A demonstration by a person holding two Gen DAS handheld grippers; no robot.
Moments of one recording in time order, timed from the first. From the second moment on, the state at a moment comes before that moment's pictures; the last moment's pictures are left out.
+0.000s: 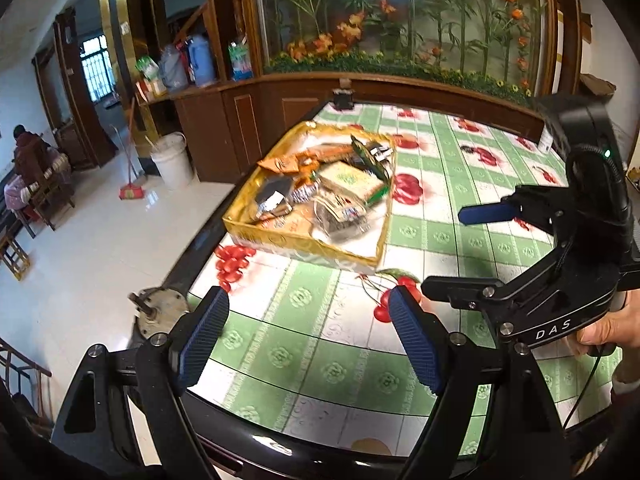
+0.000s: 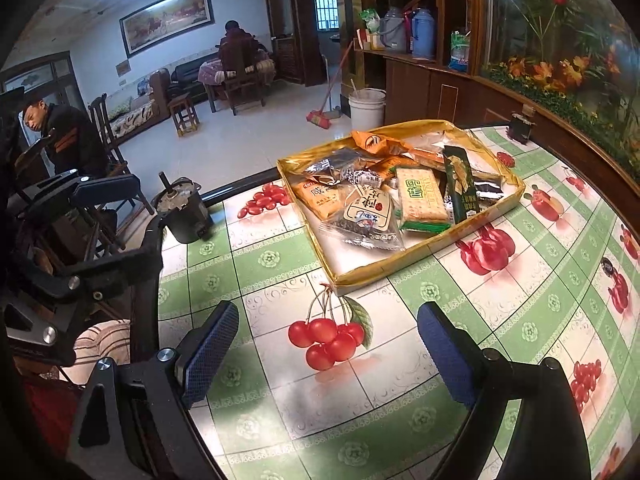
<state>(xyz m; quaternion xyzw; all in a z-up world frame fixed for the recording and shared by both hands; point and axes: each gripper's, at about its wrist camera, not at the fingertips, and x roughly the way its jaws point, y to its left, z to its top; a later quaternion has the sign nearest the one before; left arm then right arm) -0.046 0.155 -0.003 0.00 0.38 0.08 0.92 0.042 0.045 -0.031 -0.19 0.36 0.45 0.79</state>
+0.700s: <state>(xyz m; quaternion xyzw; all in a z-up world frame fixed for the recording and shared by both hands) -0.033 0.148 -0.013 0.01 0.40 0.07 0.91 0.053 0.044 -0.043 -0.21 0.38 0.43 0.79</state>
